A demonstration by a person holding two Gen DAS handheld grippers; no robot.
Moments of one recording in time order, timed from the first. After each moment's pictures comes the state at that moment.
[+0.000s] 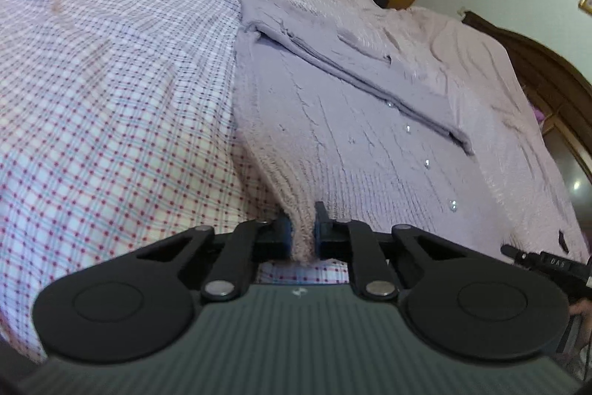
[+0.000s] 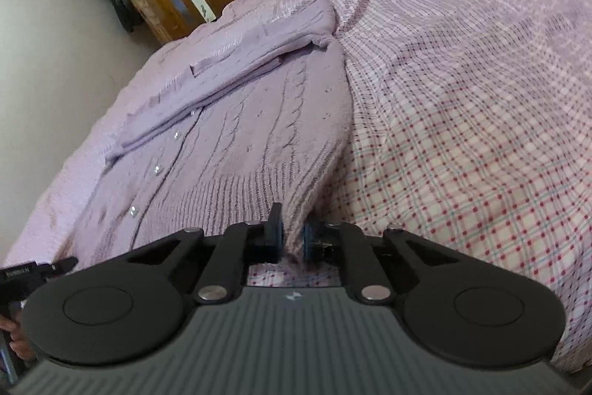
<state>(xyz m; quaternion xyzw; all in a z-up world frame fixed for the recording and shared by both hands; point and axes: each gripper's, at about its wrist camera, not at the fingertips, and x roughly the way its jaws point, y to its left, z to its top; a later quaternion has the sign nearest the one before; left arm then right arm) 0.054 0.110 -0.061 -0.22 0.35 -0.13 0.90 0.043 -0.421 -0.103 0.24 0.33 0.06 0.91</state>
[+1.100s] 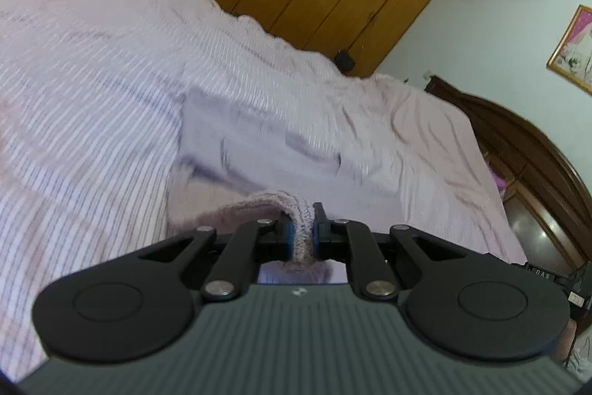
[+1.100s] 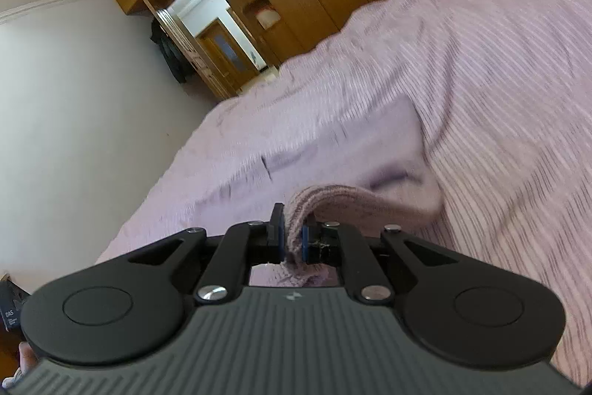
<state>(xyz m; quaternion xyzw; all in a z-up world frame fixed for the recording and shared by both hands) 0.117 0.114 0.031 -0.27 0.25 -0.16 0.92 0.130 -0.414 0.012 0.27 0.23 0.12 0.93</state>
